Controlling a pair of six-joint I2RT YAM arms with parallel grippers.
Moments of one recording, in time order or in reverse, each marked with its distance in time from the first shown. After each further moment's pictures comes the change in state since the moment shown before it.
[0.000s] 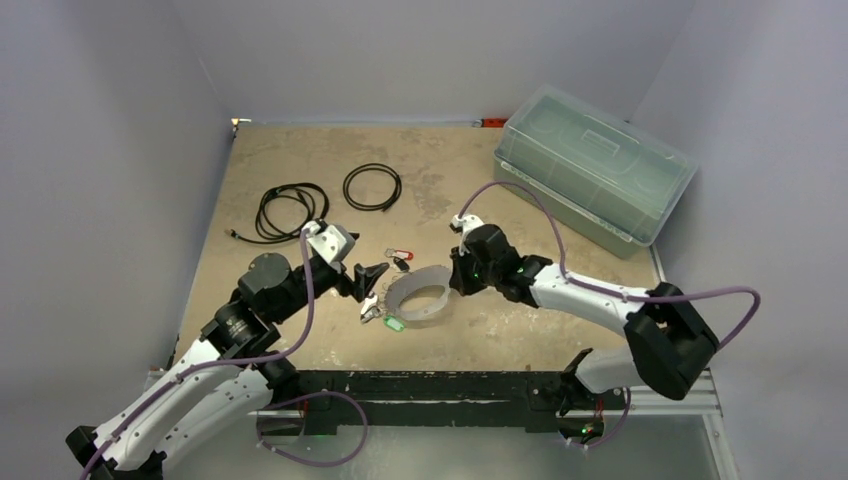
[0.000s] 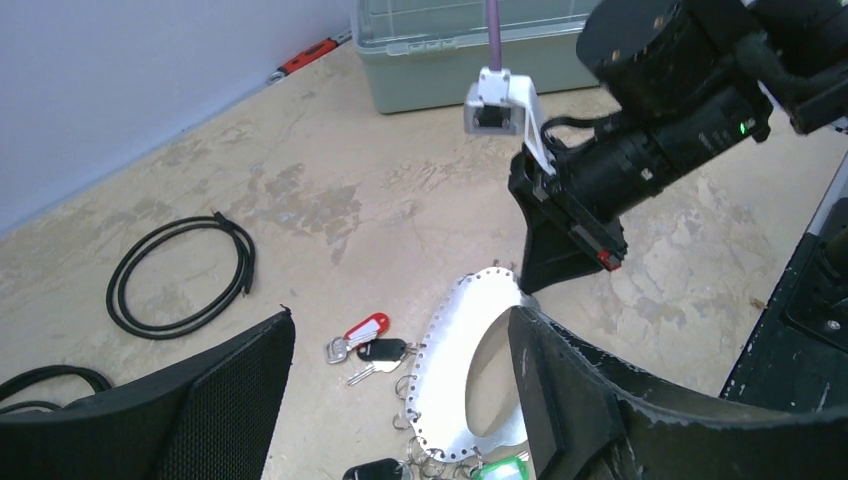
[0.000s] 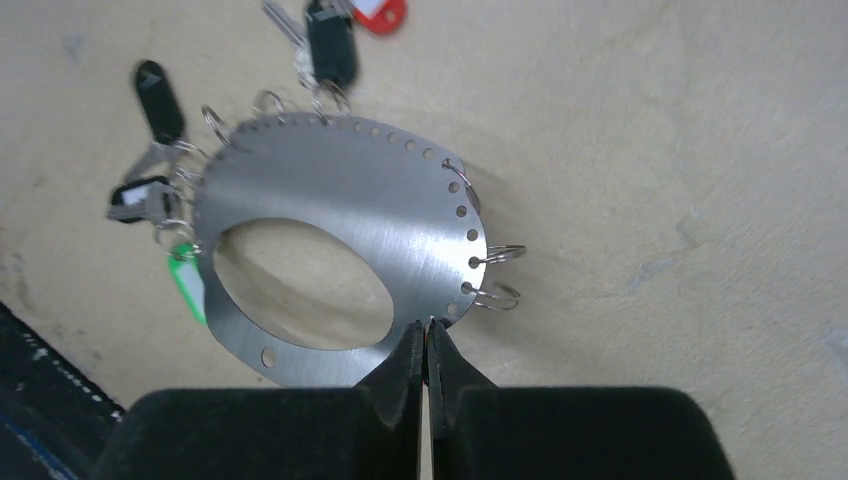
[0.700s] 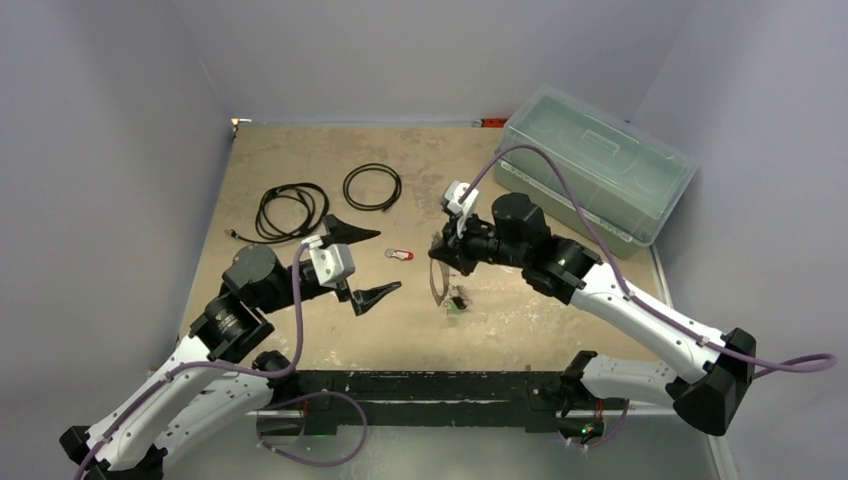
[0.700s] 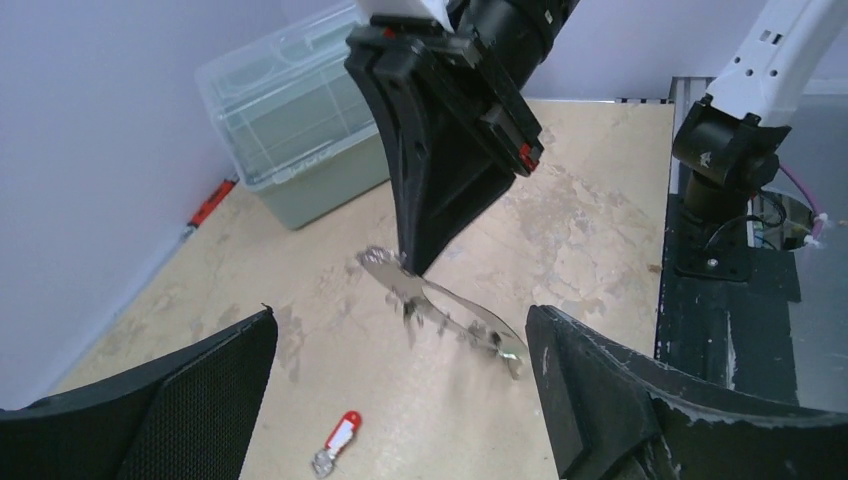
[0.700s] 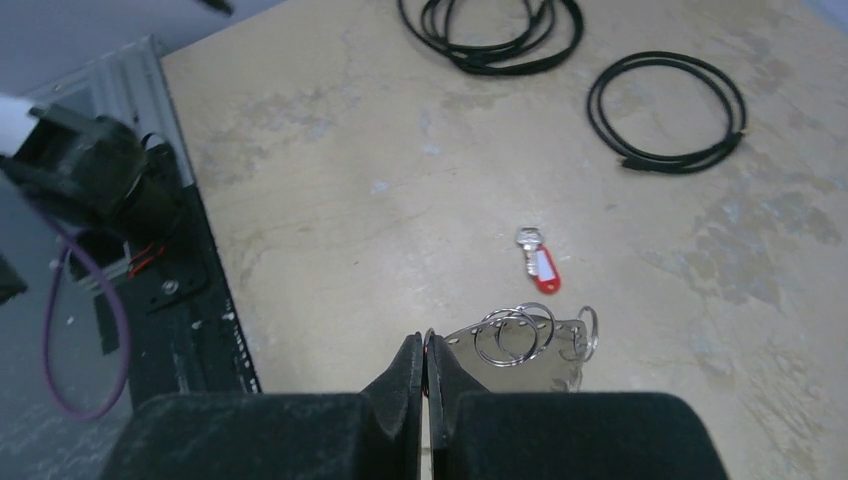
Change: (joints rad) left arm 0.000 0.035 0.115 0.008 0.356 0.150; right arm 0.051 -0.267 0.342 -0.193 -0.220 -0.371
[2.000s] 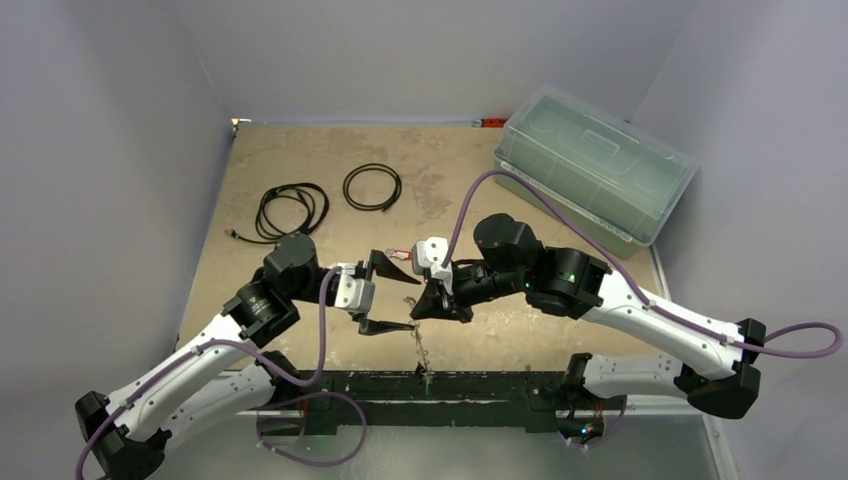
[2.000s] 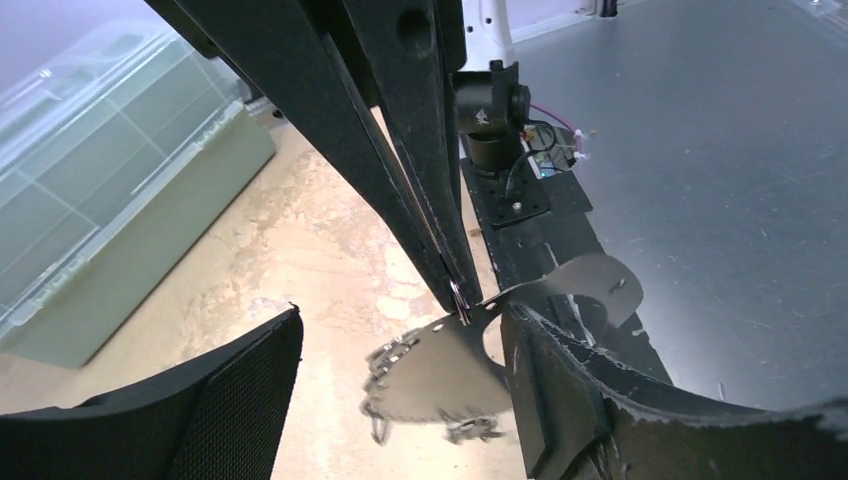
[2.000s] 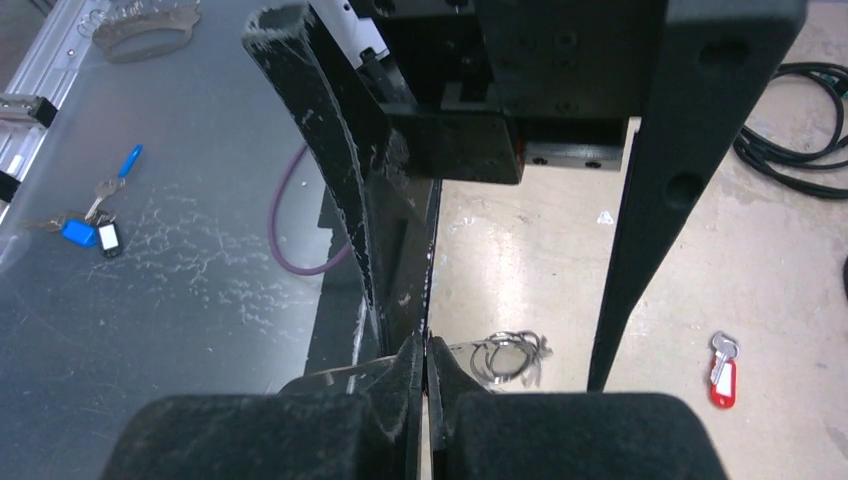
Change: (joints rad) left arm -0.033 0.150 -0.039 0.075 0.508 0.156; right arm 0.286 -0.006 0.188 -0.271 -0.246 -0.212
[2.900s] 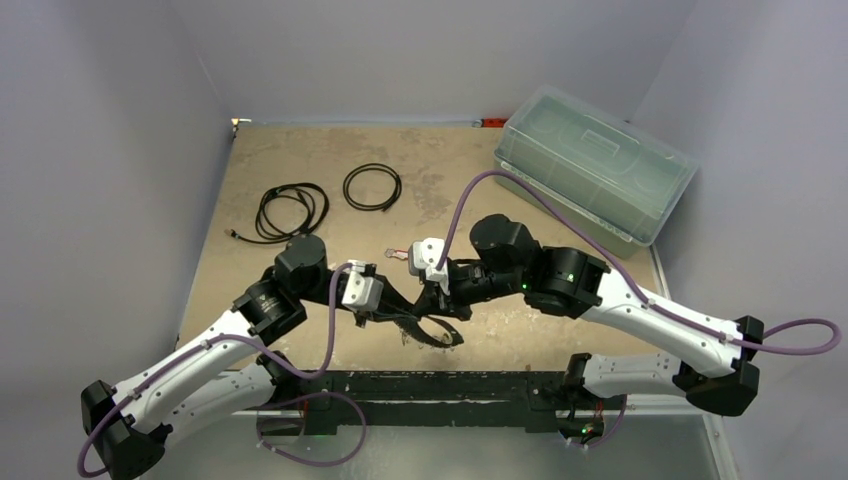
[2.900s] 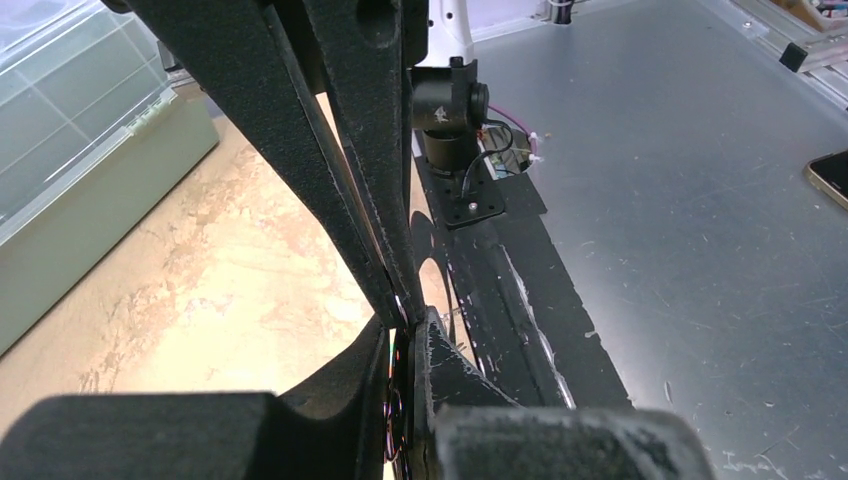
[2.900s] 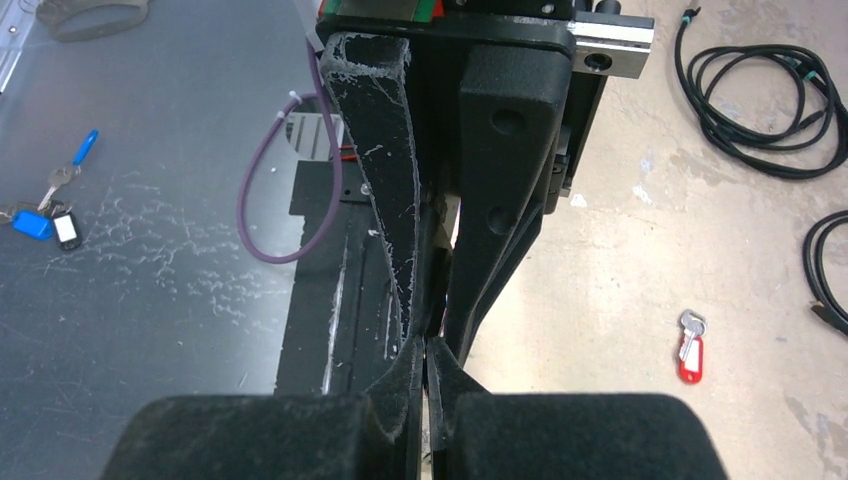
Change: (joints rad) left arm -0.026 0.042 -0.031 0.037 0.043 -0.076; right arm 0.026 0.017 0.032 -0.040 0.073 -0.032
